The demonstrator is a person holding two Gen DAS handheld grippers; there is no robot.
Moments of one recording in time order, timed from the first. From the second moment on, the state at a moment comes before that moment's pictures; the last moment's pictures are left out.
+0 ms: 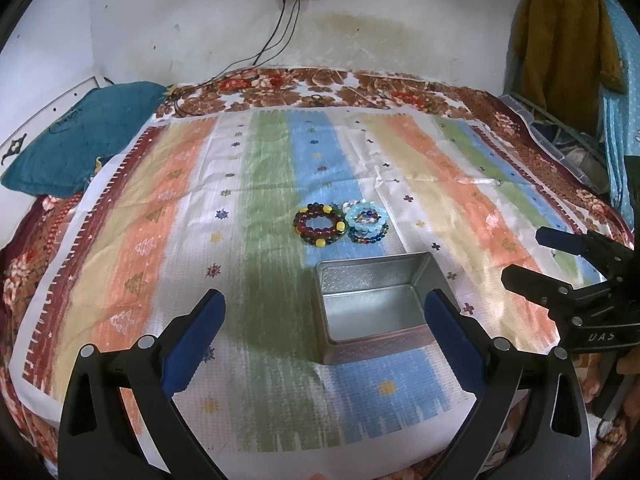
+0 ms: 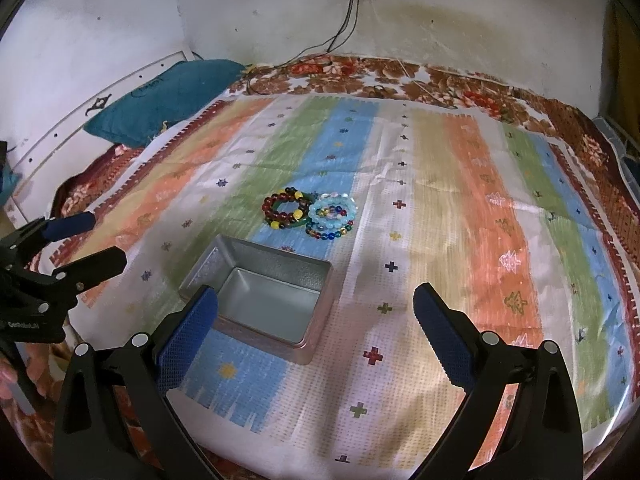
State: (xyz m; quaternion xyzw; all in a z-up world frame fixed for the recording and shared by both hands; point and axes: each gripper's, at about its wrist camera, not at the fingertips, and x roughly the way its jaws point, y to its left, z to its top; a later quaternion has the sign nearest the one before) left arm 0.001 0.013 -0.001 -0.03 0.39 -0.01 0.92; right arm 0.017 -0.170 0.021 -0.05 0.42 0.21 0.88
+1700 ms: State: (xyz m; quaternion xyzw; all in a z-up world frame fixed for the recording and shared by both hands) left arm 0.039 0.013 -0.015 -0.04 0.42 0.01 0.91; right arm 0.057 -0.177 0.009 -0.04 0.44 0.17 0.88
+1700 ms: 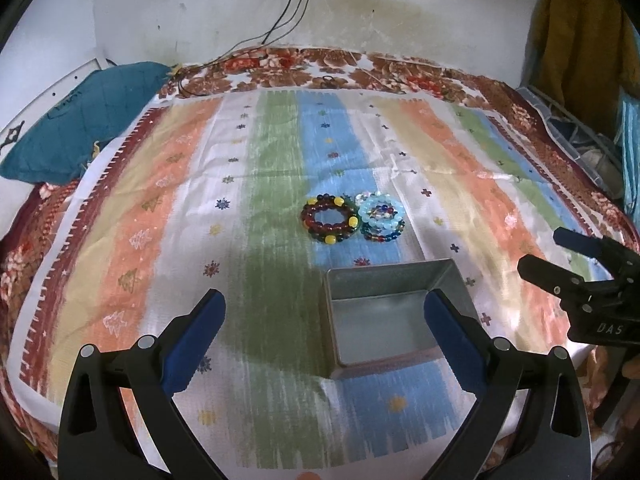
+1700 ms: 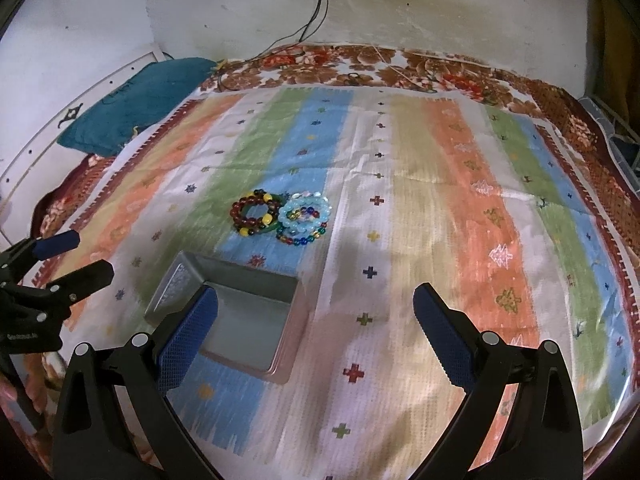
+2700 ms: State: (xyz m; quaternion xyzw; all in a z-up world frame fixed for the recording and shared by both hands) left arm 0.123 0.042 -0.048 -0.09 0.48 0.02 0.87; right arm 0.115 -0.162 -0.017 -0.06 0.47 0.16 0.87
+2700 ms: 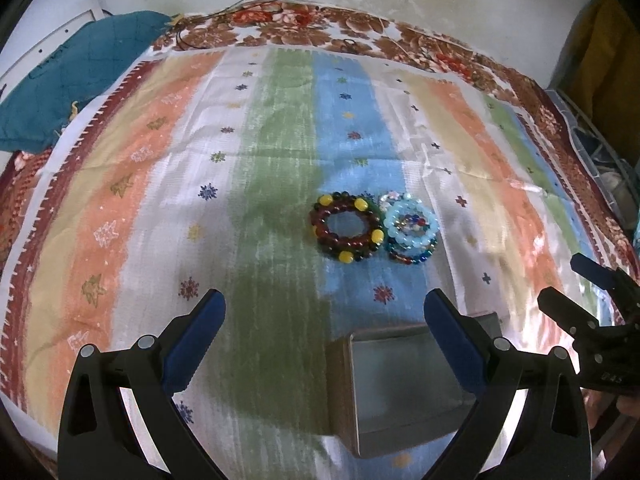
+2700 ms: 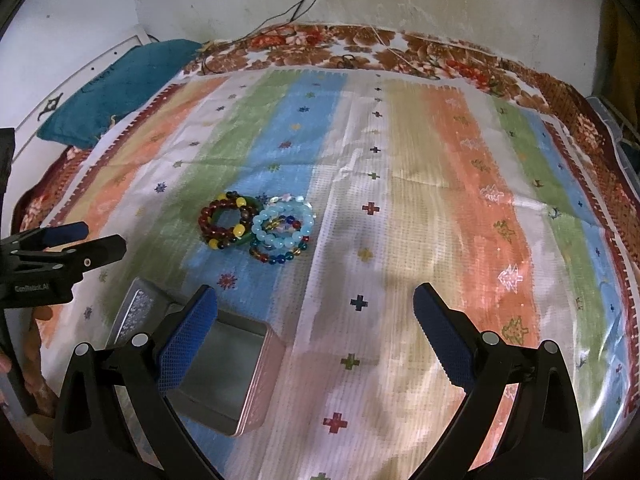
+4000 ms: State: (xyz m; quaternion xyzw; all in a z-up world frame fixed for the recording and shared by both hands) left arm 0.200 0.055 -0.095 -0.13 0.53 0.01 0.84; right arm 0.189 -0.149 -0.061 -0.05 0.52 0.15 0.84
